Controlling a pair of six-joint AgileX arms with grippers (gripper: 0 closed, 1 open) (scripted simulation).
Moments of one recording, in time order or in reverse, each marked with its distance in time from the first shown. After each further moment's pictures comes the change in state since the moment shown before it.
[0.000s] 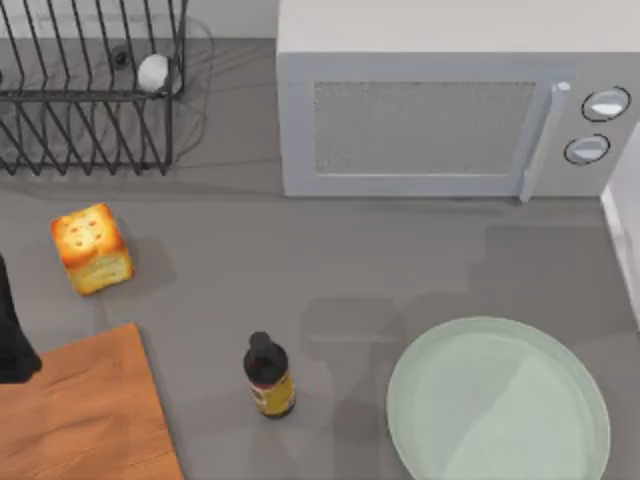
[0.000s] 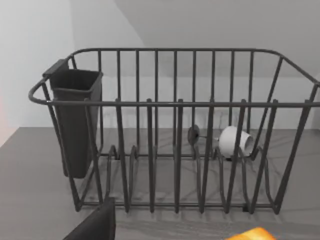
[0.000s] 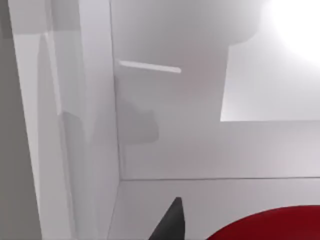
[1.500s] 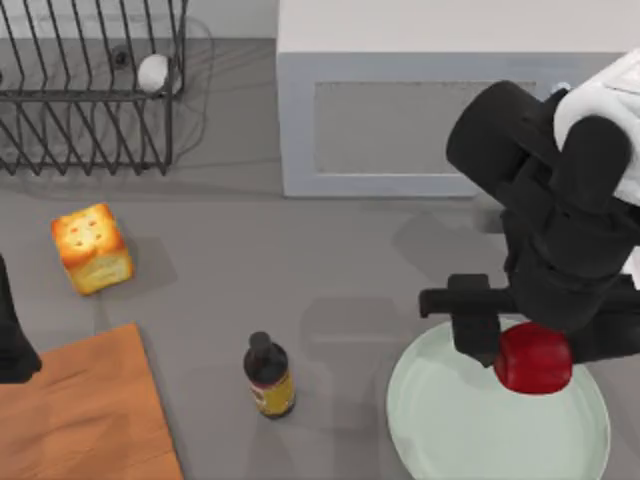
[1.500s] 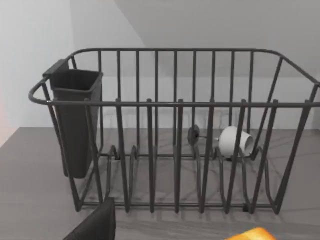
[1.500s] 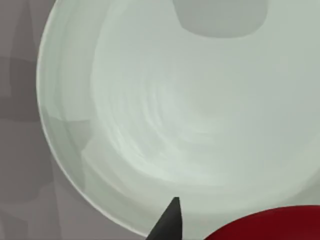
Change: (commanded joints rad) left arm 0.000 0.000 0.000 0.000 0.000 0.000; right arm 0.840 -0.291 -0.048 -0.314 0.009 0.824
